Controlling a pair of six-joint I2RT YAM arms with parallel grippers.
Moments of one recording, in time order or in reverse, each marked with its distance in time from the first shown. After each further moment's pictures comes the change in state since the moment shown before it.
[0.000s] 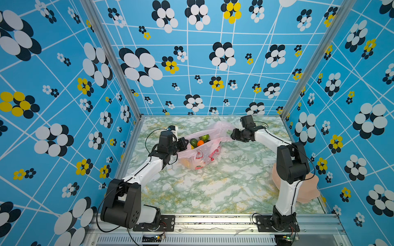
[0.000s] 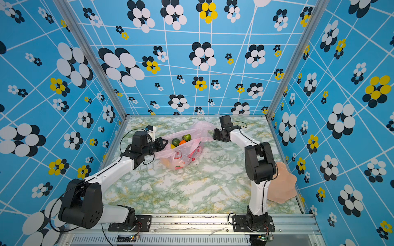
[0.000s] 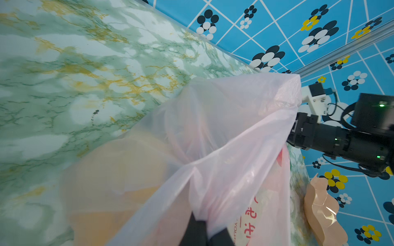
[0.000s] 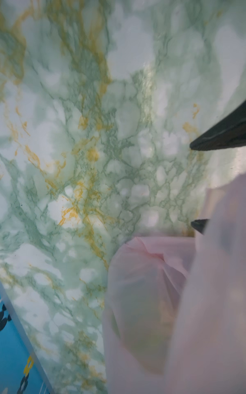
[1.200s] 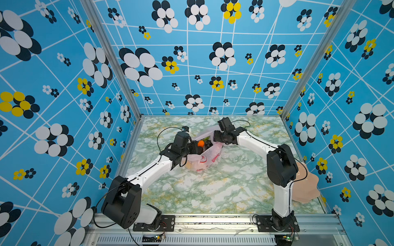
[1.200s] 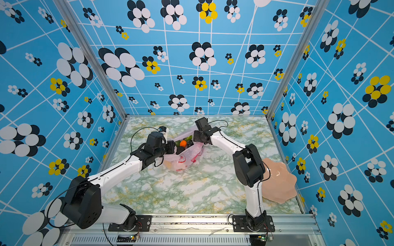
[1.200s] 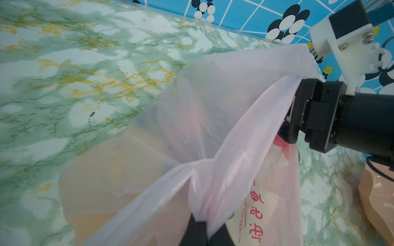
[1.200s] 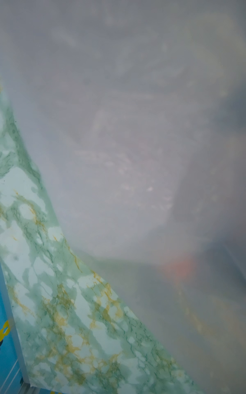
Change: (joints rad) left arm -0.201 0.008 0.066 -0.135 -0.288 0.110; right arm 0.287 0.150 0.208 -0.051 0.238 0.132
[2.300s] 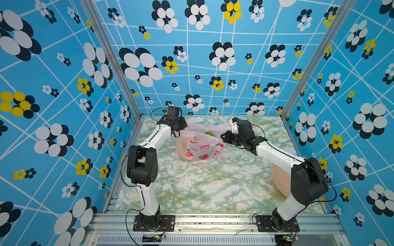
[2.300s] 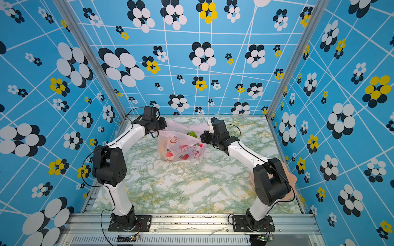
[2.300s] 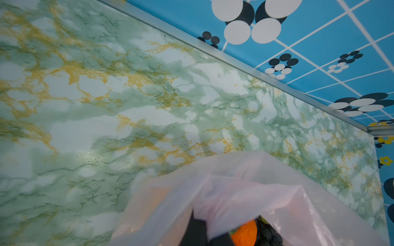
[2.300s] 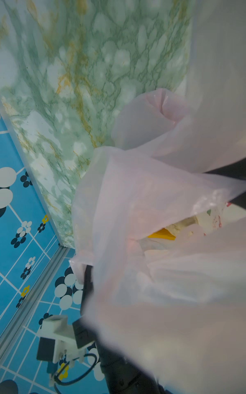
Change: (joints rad) left arm 0.263 0.579 0.795 -0.418 -0.006 -0.060; right arm -0.094 -0.365 -0.443 0.371 -0.382 0.066
